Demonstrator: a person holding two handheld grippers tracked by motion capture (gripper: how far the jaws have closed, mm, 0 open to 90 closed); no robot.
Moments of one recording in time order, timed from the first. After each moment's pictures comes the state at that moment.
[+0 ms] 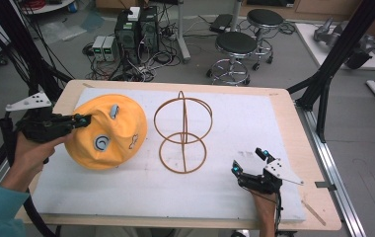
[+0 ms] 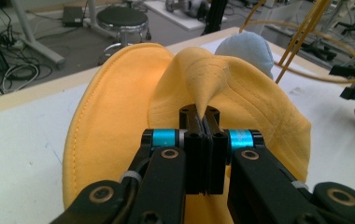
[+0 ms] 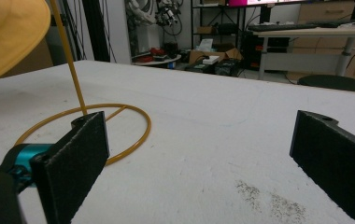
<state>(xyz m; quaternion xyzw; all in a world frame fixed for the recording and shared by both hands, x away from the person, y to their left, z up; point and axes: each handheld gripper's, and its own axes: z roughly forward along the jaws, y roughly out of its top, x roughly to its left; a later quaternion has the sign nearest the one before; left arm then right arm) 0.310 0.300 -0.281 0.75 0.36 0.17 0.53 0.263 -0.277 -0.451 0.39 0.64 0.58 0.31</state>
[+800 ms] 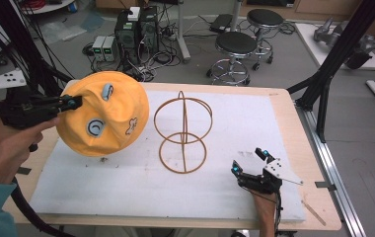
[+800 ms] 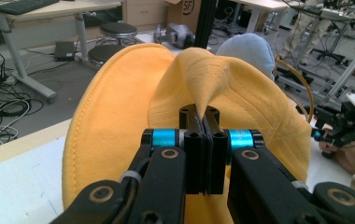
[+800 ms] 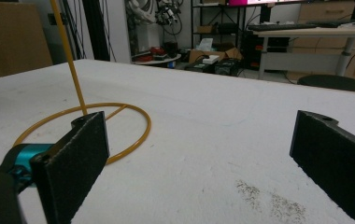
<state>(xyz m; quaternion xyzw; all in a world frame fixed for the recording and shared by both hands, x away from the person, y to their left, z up) 0.302 0.299 -0.221 0.73 0.33 0.17 0.58 0.263 -0.276 -0.451 0.39 0.64 0.58 0.32</state>
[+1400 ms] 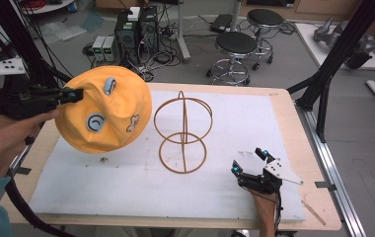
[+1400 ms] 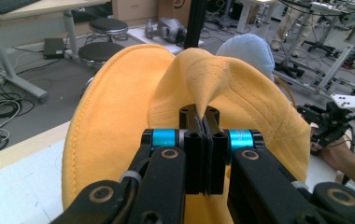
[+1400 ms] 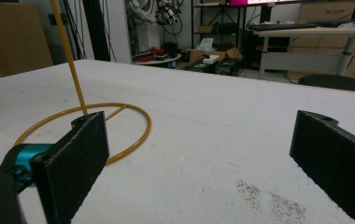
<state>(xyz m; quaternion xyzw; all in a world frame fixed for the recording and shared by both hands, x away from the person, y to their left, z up) 0.306 0.291 -0.194 0.75 0.32 0.16 0.56 0.263 -0.277 -0.451 0.39 0.64 0.58 0.31</state>
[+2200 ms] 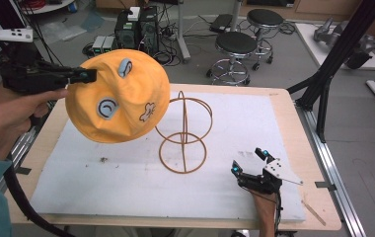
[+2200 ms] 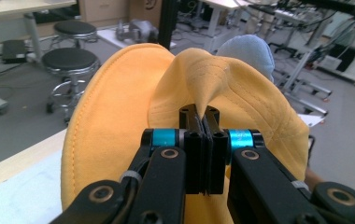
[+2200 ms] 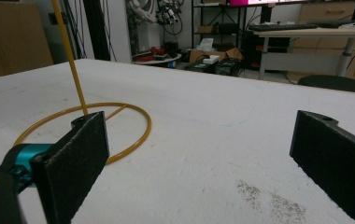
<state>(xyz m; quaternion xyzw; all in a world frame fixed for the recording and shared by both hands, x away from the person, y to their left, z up) 0.320 0.251 -0.148 0.75 0.29 0.10 0.58 0.263 -0.276 -0.451 0.39 0.64 0.58 0.32</state>
